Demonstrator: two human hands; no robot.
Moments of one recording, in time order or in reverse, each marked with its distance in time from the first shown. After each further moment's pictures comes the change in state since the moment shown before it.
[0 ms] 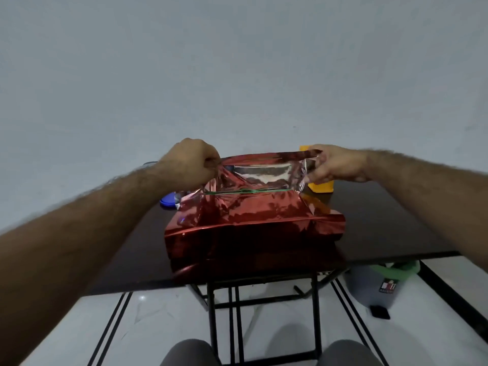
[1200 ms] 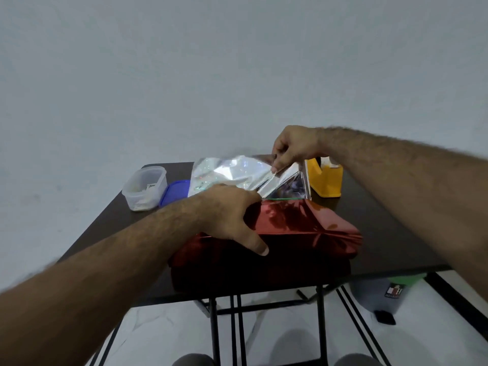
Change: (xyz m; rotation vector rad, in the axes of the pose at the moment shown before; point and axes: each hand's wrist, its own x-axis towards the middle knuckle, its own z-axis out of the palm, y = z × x) left_hand -0.021 0.053 0.034 0.078 -0.479 0.141; right_hand 0.075 -0.076 0.025 -0.559 0.015 -0.166
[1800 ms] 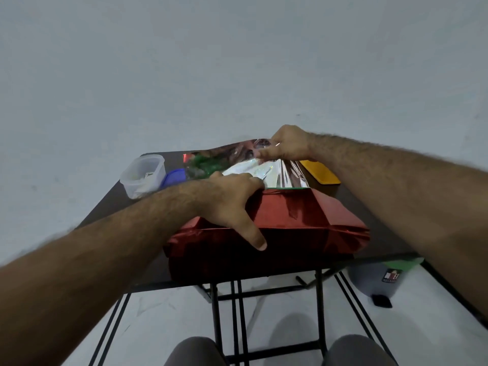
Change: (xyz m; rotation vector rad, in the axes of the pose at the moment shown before) left_hand 0.001 0.008 -0.008 0.028 -0.105 0.039; right_hand 0.005 0.004 0.043 0.084 0.158 0.152
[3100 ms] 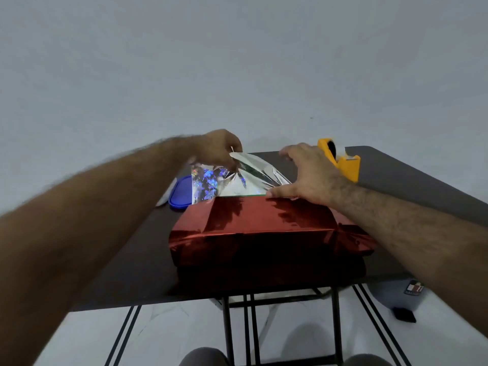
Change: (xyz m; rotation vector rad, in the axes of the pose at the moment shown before) left_hand 0.090 -0.128 -0.038 -0.408 0.247 -0.140; right_hand -0.067 -0.002 0.038 -0.208 0.257 -0.103
